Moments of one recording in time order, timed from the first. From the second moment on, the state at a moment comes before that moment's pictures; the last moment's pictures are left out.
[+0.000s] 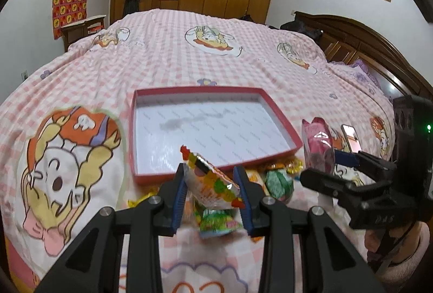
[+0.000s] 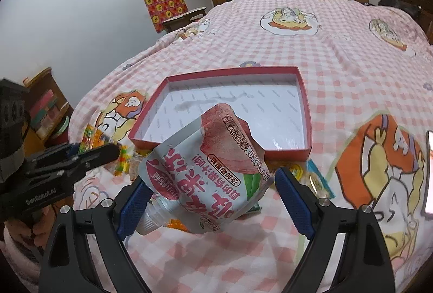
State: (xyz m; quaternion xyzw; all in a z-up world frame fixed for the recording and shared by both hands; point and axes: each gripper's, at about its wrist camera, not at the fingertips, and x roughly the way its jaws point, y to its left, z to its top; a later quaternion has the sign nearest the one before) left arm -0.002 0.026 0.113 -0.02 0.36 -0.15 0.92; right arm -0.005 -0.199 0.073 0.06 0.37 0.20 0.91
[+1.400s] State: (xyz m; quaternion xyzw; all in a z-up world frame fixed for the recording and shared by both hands) left arm 0.176 0.008 0.067 -0.01 0.42 -0.12 0.90; right arm 0.163 -0.177 0.044 -0.03 0.42 0.15 0.89
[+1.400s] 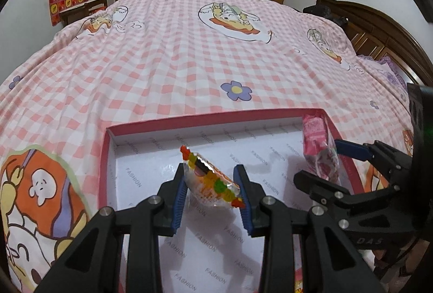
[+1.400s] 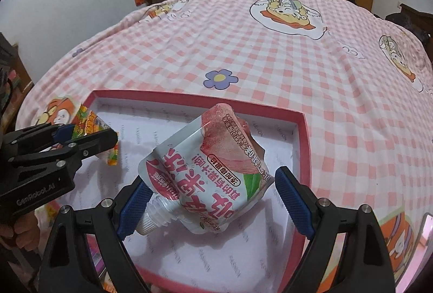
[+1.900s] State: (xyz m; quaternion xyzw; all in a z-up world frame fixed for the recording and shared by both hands) left arm 0.171 0.006 0.076 0.00 0.40 -0.11 0.91; right arm 0.169 -0.175 0.044 -0.04 0.41 0.15 0.90
